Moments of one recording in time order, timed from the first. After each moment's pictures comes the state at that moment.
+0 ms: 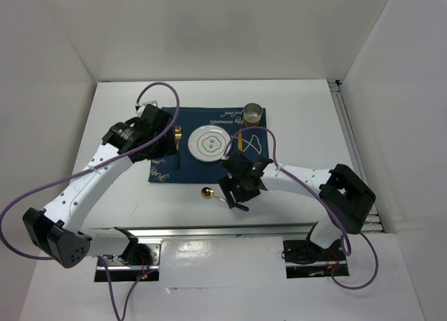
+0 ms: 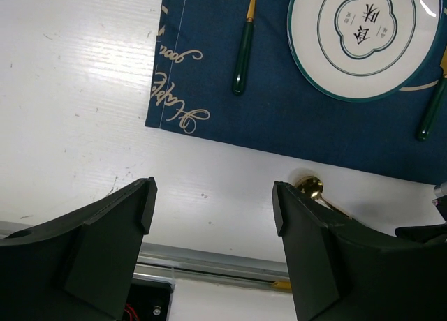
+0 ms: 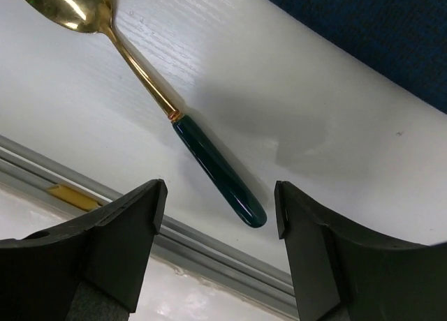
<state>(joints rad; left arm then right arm) -0.50 1.28 1.36 -1.09 -0.39 -0.66 0.90 1.57 0.93 -0.57 -0.02 0.44</state>
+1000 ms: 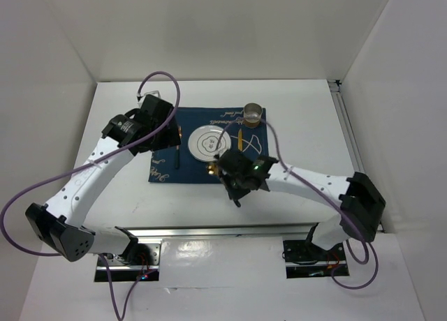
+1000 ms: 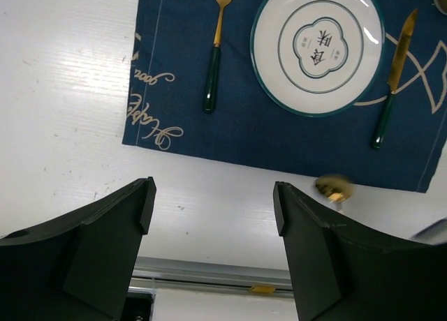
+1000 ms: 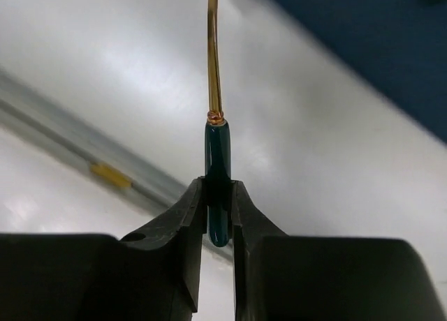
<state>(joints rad) -0.50 1.33 1.47 -1.08 -0.36 -0.66 1.02 1.50 1.05 -0.69 0.07 0.39</state>
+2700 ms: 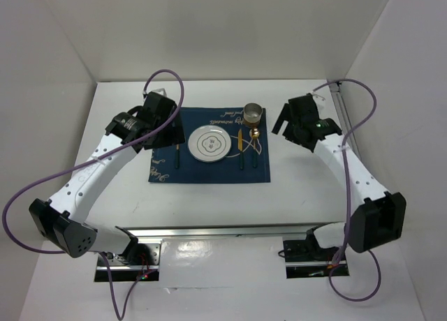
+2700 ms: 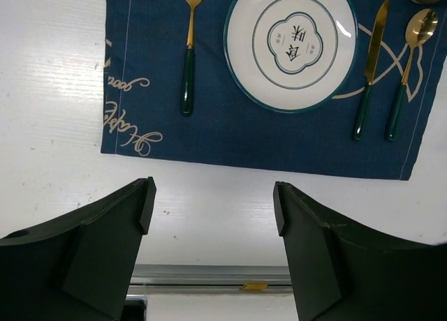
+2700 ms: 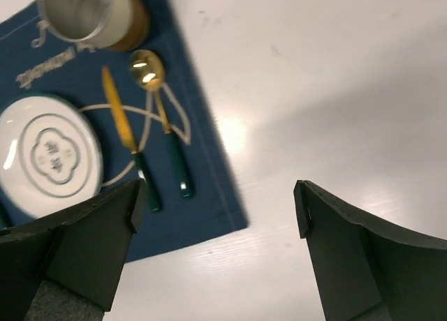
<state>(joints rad) -0.50 1.36 1.49 -1.04 -0.29 -0.63 0.30 1.36 1.23 -0.71 0.30 0.65</state>
